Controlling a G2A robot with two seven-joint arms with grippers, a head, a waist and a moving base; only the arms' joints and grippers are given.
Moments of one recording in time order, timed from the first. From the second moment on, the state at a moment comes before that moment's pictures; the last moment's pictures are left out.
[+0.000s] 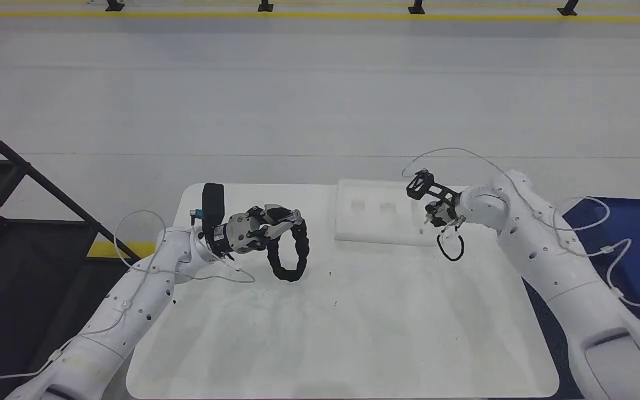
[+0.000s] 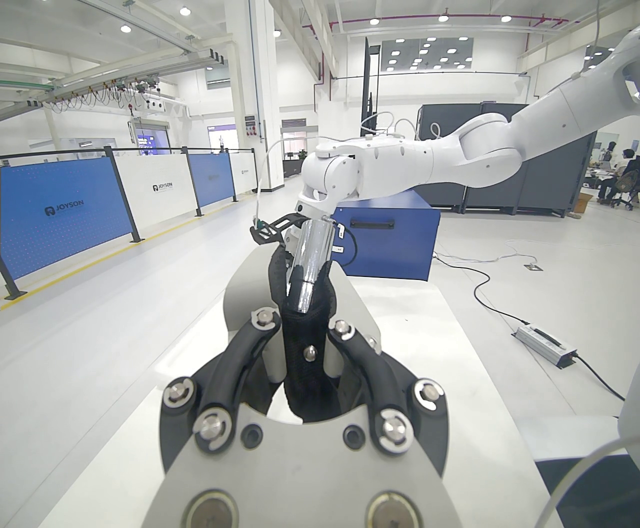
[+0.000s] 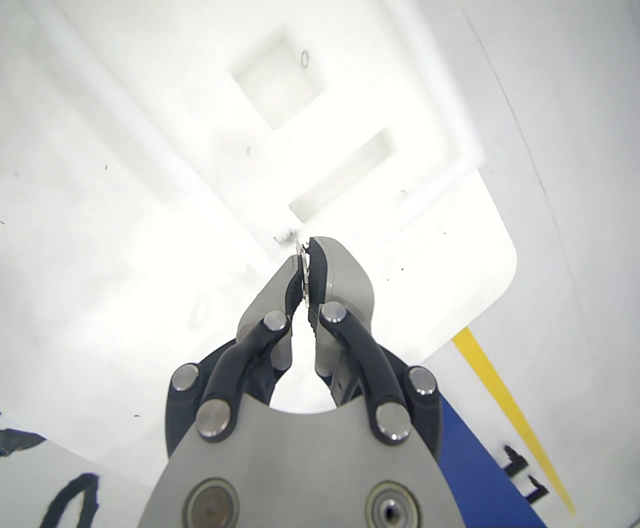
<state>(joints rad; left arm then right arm) 0.93 -0.94 -0.91 -1.23 1.19 -1.01 0.76 -0.54 -1.05 0.77 -0.99 -0.88 -0.55 0.92</state>
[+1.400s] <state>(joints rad) 0.93 -0.94 -0.91 -1.23 1.19 -1.01 0.76 -1.13 -0.90 1.26 -1.90 -0.44 -0.26 1.04</state>
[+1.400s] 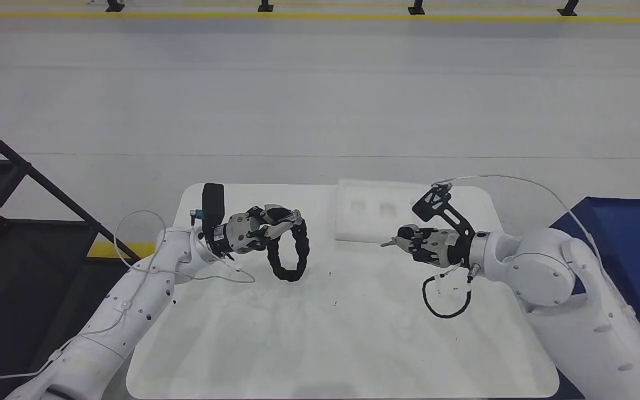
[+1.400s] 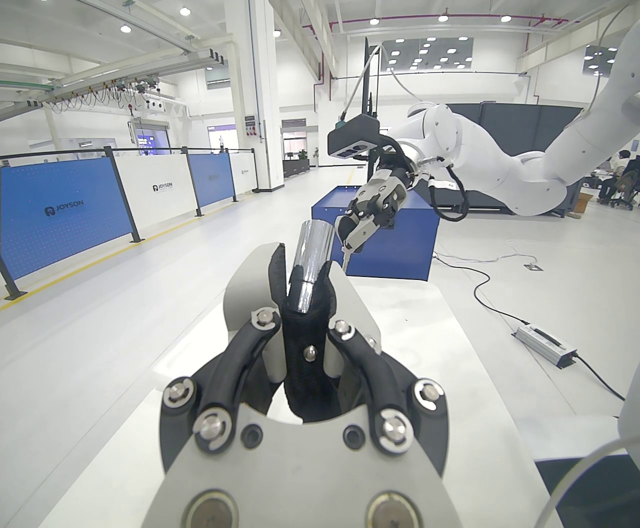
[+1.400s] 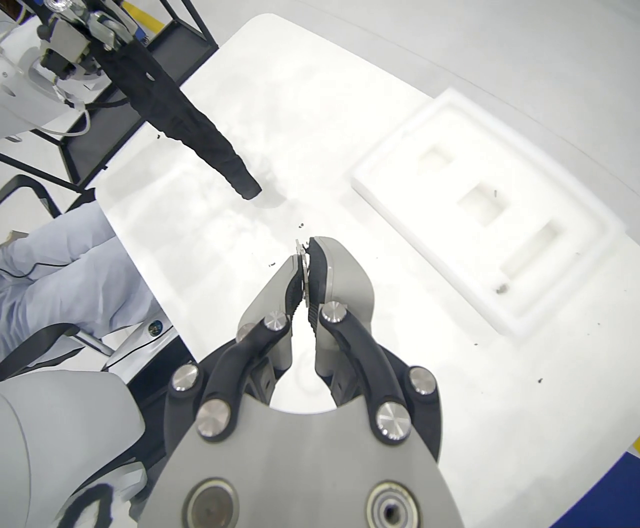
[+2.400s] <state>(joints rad) 0.83 -1.06 -0.69 -1.28 1.52 -0.70 0.97 -1.24 -0.87 1.51 -2.20 -0.18 0.04 1.20</state>
